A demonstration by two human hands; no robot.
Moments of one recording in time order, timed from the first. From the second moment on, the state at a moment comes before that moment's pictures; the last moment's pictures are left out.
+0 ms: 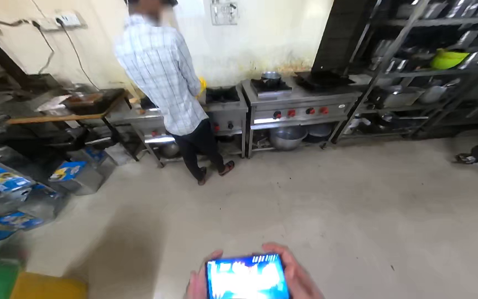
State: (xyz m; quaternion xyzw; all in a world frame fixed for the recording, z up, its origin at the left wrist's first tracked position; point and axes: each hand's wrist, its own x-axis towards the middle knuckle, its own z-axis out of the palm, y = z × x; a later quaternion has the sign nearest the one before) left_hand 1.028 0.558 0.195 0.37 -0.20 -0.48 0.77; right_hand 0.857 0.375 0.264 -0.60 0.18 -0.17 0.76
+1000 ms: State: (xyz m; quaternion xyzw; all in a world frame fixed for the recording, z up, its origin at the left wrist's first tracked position) left_hand 1.236 0.112 0.311 0.41 -0.33 -0.58 0.62; right_hand 1.032 -0.026 0.261 -0.53 0.28 -0.31 0.74
